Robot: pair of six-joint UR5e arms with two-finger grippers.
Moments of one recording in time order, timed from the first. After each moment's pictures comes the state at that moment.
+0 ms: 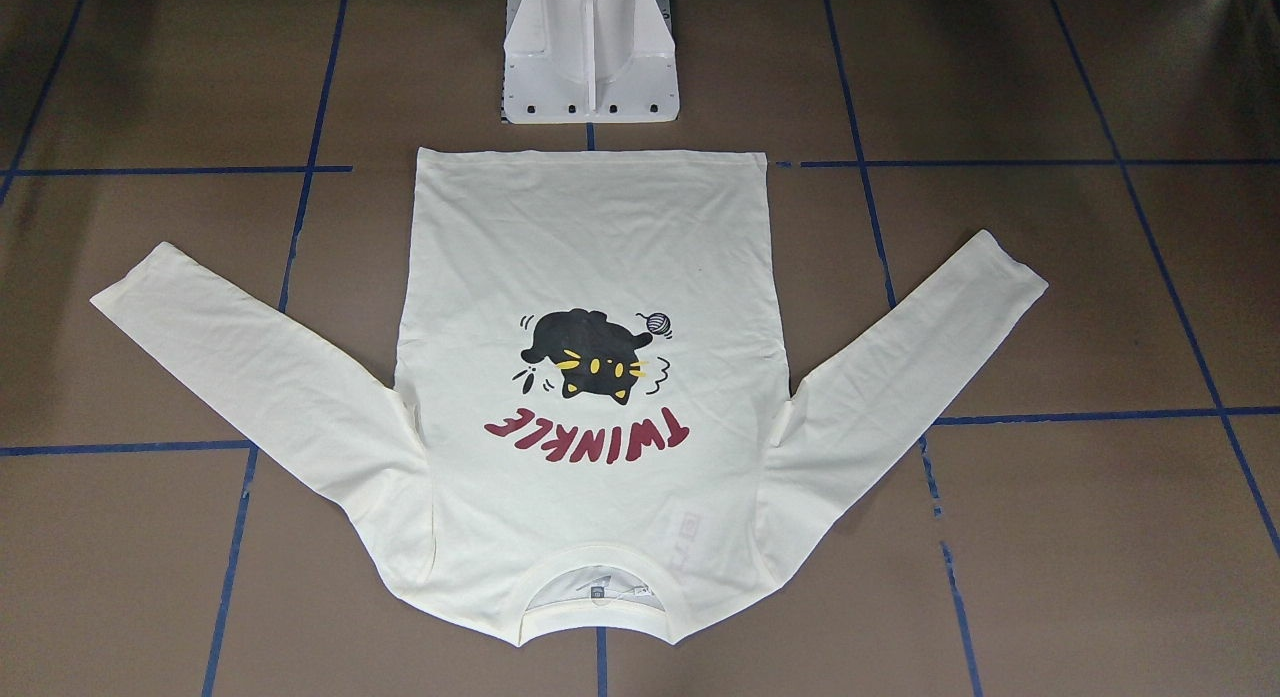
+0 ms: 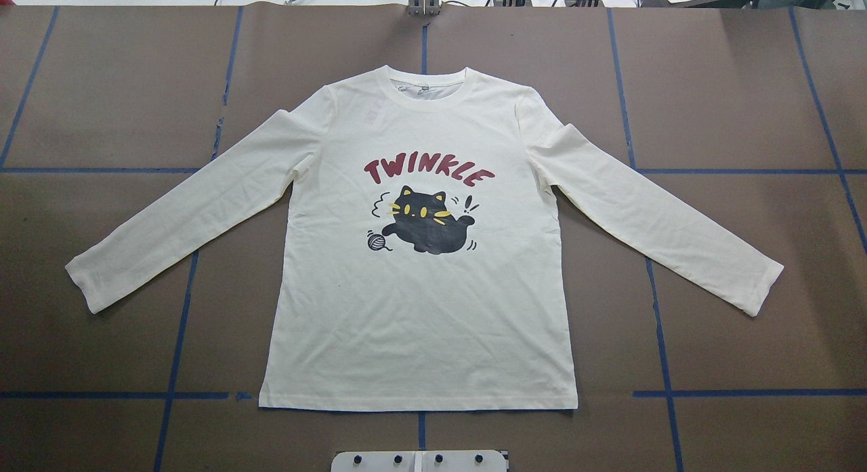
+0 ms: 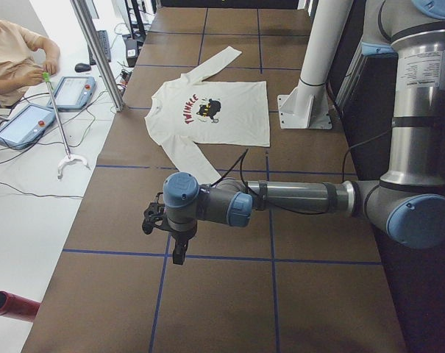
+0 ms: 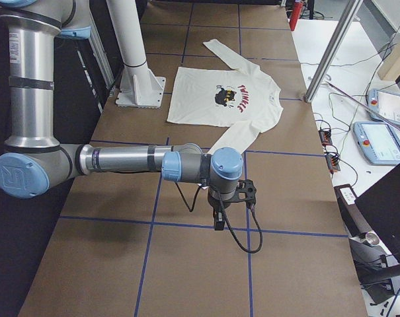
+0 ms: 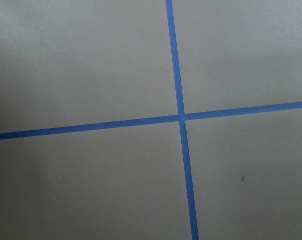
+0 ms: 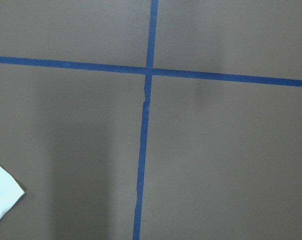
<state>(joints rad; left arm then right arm) -1.56 -1.54 -1.60 -1.73 -2.32 -0.01 1.58 -1.65 1.72 -1.68 2.31 -0.09</state>
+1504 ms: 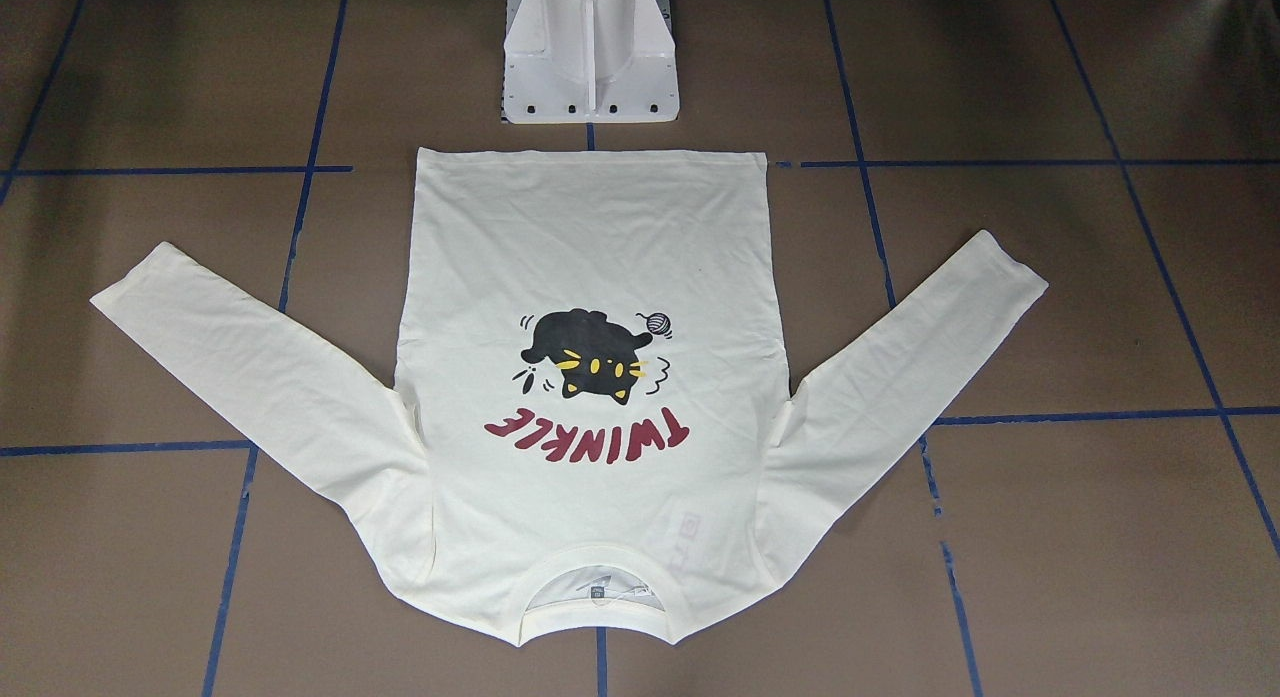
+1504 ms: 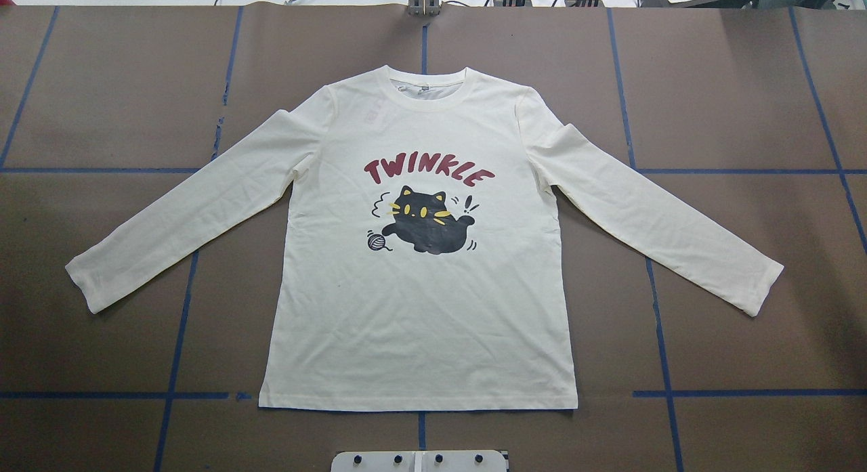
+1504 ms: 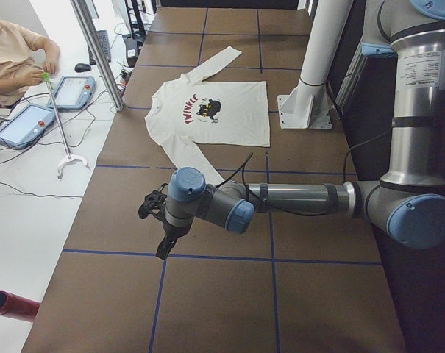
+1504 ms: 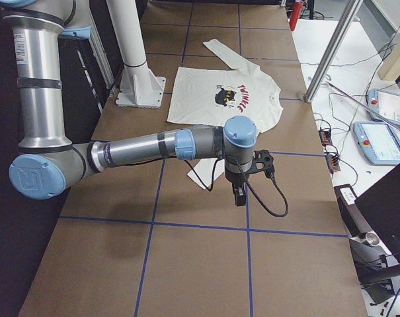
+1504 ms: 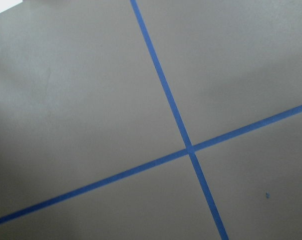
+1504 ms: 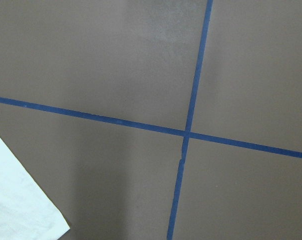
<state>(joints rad) -1.54 -1.54 -1.58 -1.97 -2.27 0.11 1.57 -1.55 1.79 -1.67 2.35 -0.08</state>
